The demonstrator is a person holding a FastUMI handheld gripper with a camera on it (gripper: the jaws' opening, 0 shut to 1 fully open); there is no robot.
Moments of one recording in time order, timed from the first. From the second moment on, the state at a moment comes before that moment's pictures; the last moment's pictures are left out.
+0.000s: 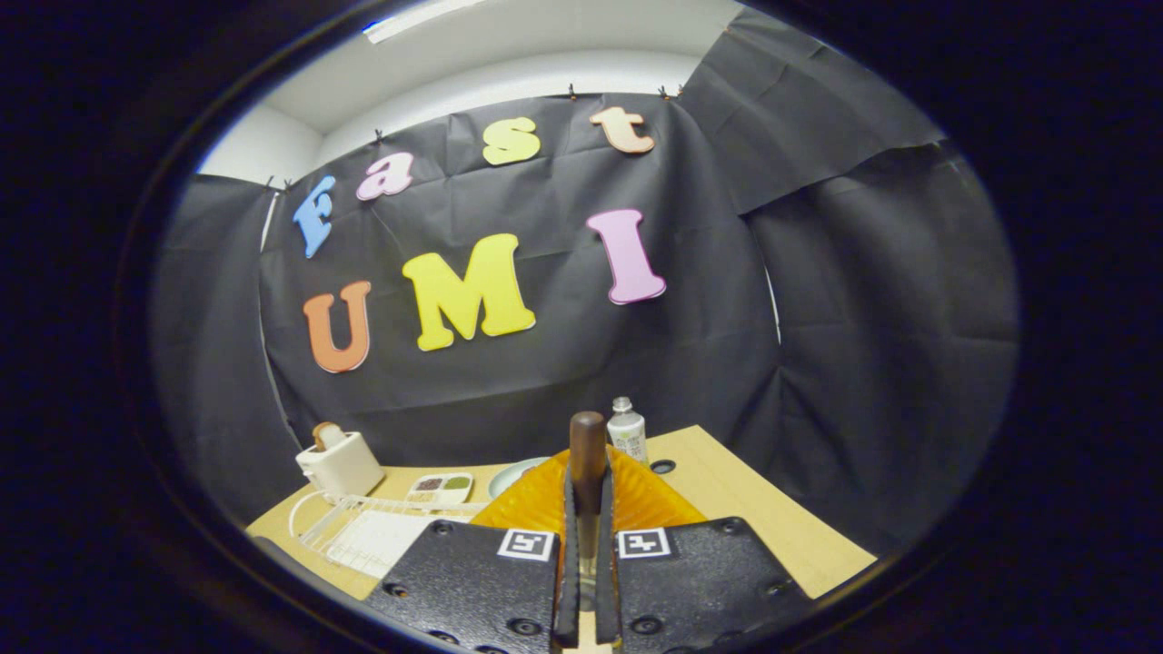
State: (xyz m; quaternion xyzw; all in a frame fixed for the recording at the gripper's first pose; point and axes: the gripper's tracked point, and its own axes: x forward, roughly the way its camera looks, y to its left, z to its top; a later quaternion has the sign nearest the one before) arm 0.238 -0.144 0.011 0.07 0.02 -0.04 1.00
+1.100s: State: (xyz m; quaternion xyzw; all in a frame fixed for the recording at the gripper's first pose) arm 0.160 0.015 -0.140 0.02 0.02 -0.07 1.00
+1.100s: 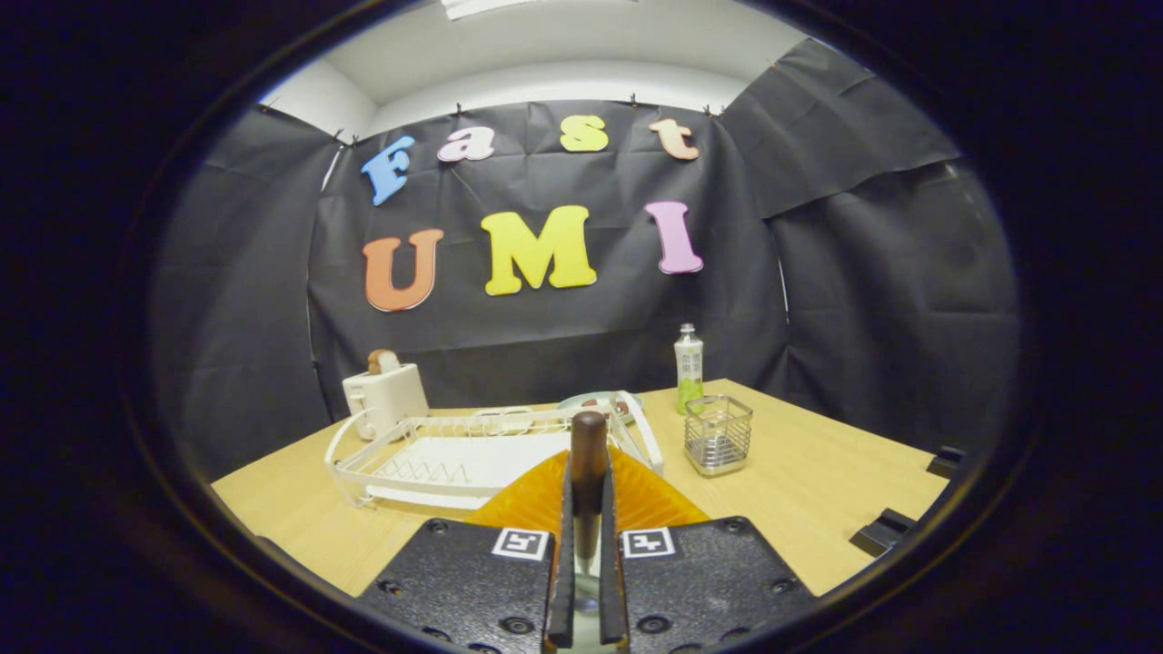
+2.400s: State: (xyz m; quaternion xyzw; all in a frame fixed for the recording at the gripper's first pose) arm 0.025 -0.063 -0.048 0.02 -0.05 -0.04 1.00
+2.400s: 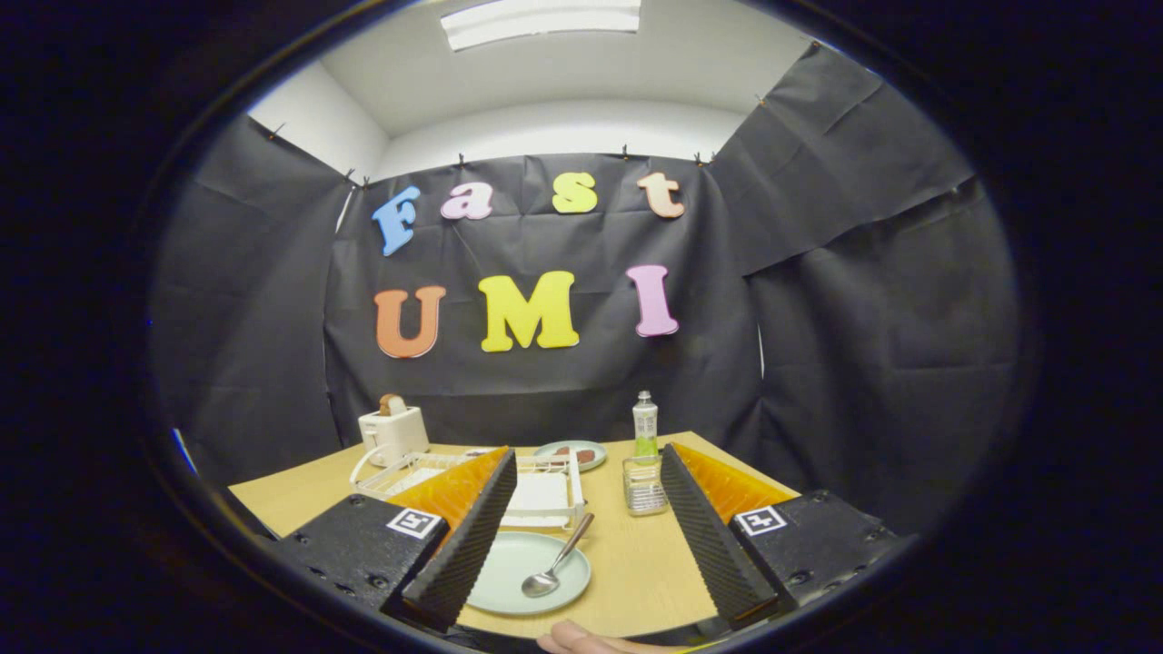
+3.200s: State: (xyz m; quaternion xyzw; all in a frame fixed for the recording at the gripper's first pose) arm -0.027 -0.058 -0.029 0.02 -0.03 -0.01 1.00
